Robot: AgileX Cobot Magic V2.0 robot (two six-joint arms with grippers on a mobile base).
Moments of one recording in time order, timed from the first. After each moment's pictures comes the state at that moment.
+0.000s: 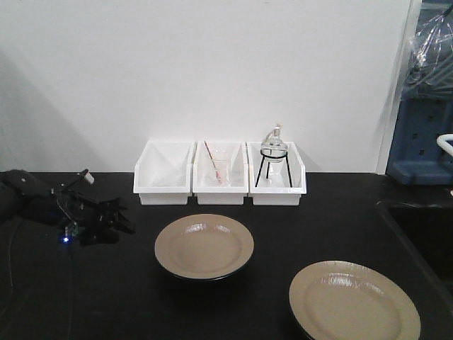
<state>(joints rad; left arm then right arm) 0.03 2.35 -2.16 -0.78 1.02 0.31 0.08 -0.01 0.03 -0.09 0.07 0.07</state>
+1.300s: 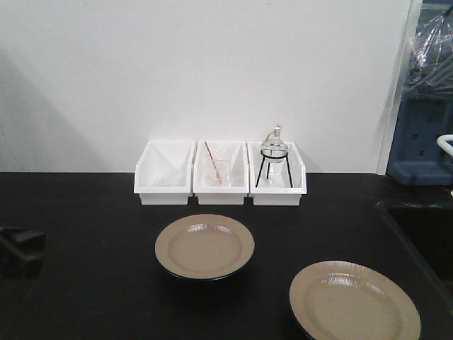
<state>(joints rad) 0.04 1.19 -0.85 -0.99 0.41 1.14 0.08 0.59 -0.47 -0.03 0.40 0.23</state>
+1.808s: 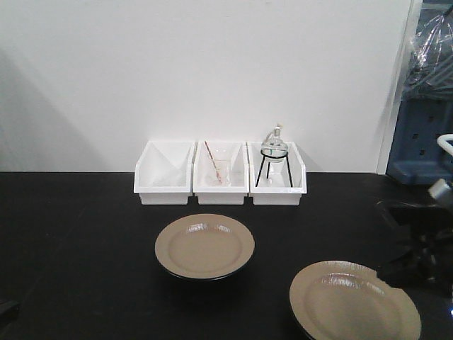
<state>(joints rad) 0.04 1.03 -0.57 -1.16 0.30 1.30 -0.30 1.58 -1.15 0.95 1.02 -0.57</state>
